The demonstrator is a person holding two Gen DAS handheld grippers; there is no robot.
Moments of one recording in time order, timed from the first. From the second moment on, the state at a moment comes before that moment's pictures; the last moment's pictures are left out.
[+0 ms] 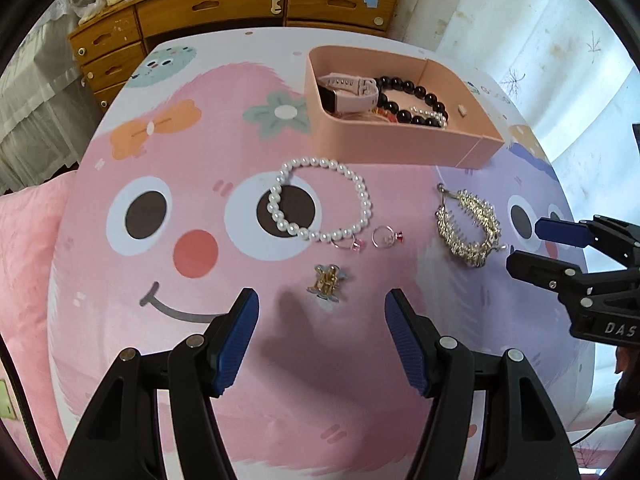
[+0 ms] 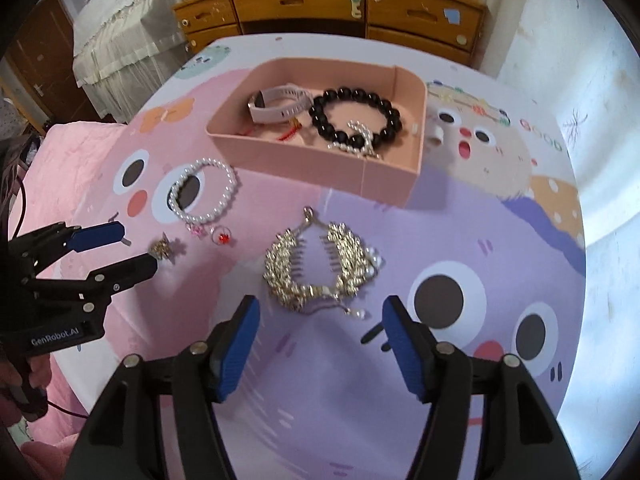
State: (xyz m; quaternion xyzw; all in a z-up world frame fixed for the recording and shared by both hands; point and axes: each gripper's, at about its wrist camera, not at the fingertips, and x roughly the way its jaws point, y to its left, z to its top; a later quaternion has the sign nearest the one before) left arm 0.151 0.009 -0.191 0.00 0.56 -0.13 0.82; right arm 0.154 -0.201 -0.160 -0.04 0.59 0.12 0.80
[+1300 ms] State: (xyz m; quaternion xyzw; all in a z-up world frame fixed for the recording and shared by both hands) left arm 0.154 -0.009 -0.207 0.03 0.52 -0.13 0.85; right arm 0.196 -0.162 -0.207 -0.08 0.62 0.09 0.78
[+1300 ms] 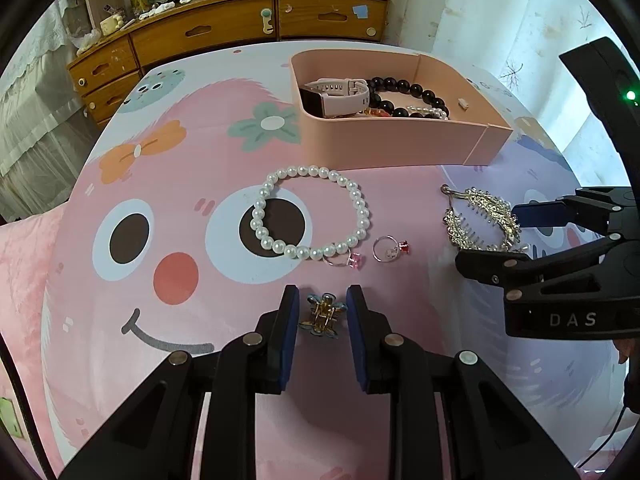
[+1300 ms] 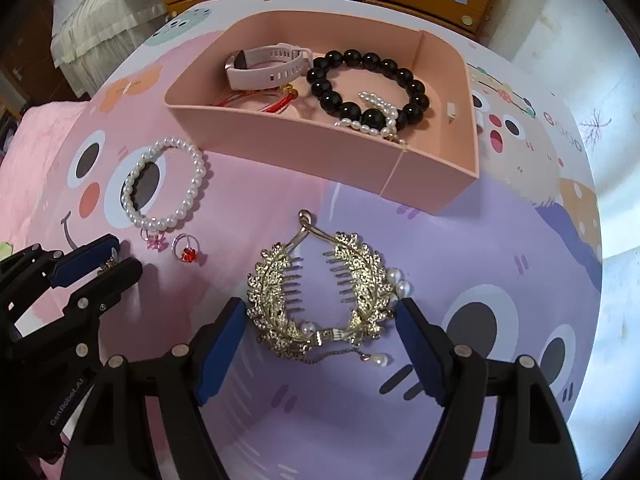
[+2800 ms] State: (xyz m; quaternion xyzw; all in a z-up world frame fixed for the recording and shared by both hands) left arm 0.189 -0.008 -0.120 0.03 0.44 -0.20 0.87; right arm 0.190 -0.180 -0.075 0.02 0.49 0.09 0.87
